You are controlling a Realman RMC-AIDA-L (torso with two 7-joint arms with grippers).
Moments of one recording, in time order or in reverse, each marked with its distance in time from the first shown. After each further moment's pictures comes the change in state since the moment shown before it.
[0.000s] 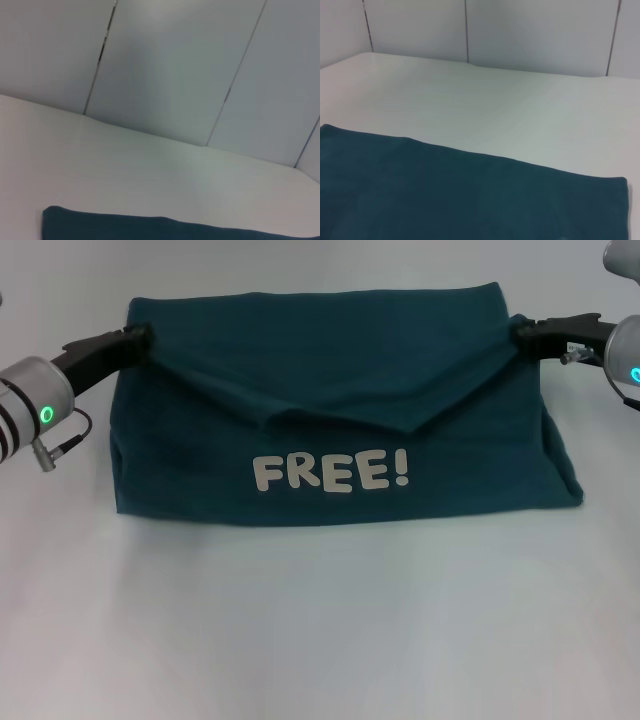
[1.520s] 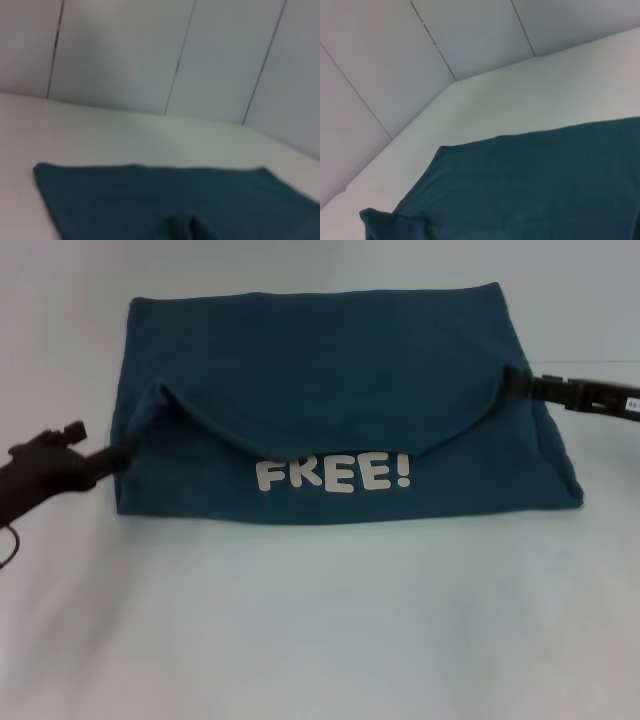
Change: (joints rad) left arm 0.369 -0.044 0.225 0.246 -0.056 0.350 0.063; right arm -0.249 -0.008 0.000 -0.220 0.067 -0.574 0.311
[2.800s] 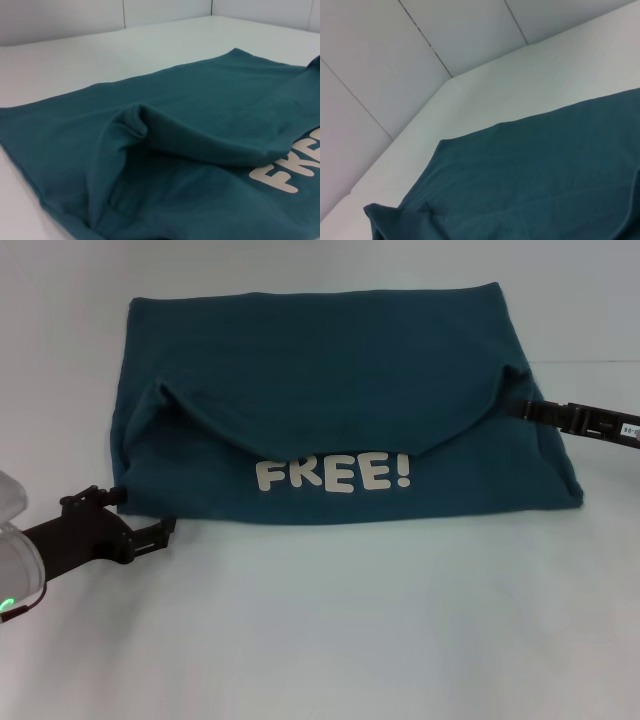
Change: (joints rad) left arm -0.011 -0.019 0.117 -0.059 0.151 -0.156 0.213; right arm -0.037 0.026 0.002 0.010 0.015 0.001 0.018
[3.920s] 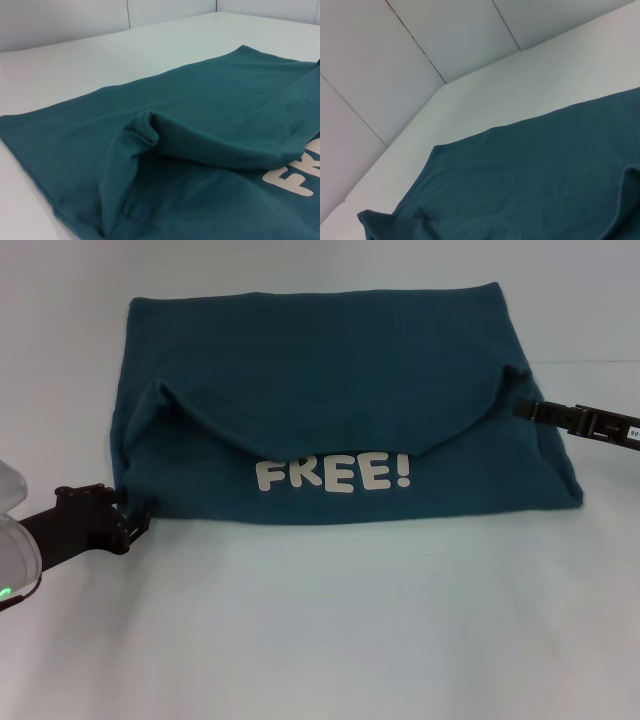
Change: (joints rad) left arm -0.006 0.000 0.016 0.022 0.000 -0.028 -0.008; right arm -0.012 0.007 0.027 -0.003 0.000 0.003 -0.010
